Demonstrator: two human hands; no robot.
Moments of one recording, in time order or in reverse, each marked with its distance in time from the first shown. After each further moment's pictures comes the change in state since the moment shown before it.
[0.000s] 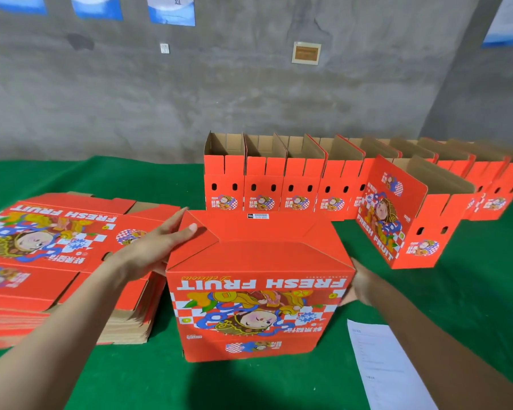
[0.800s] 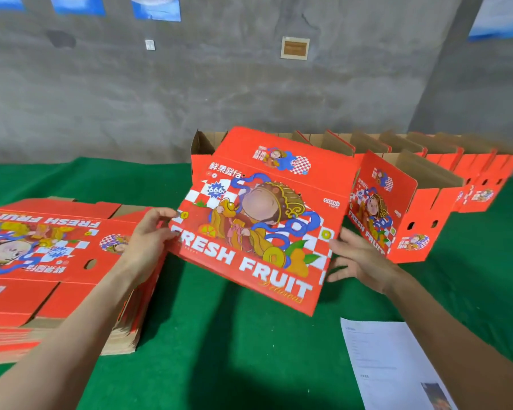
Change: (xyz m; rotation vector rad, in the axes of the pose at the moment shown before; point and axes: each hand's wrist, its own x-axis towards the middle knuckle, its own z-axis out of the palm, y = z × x) left_hand 0.030 -0.008 0.022 -0.199 0.264 0.334; right_hand 0.017 -0.005 -0.042 0.153 -0.294 -0.412
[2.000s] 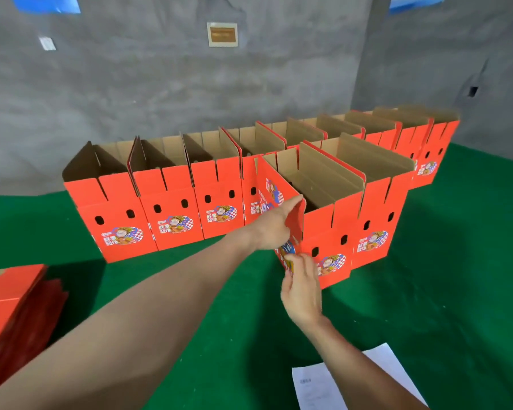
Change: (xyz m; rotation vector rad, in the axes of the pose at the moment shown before) left_hand 0.104 -0.015 0.370 0.746 -0.888 0.147; right_hand 0.104 0.133 -0.076 -0.794 0.898 -0.301
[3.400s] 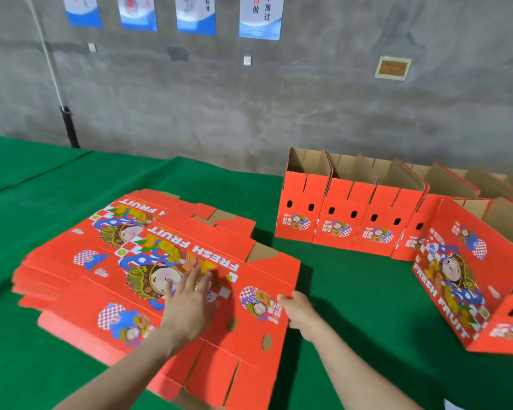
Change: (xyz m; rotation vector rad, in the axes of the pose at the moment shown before) left_hand -0.438 -0.269 -0.048 0.553 0.586 -0.803; right_hand -0.129 -0.282 0.129 0.369 -0.977 0.524
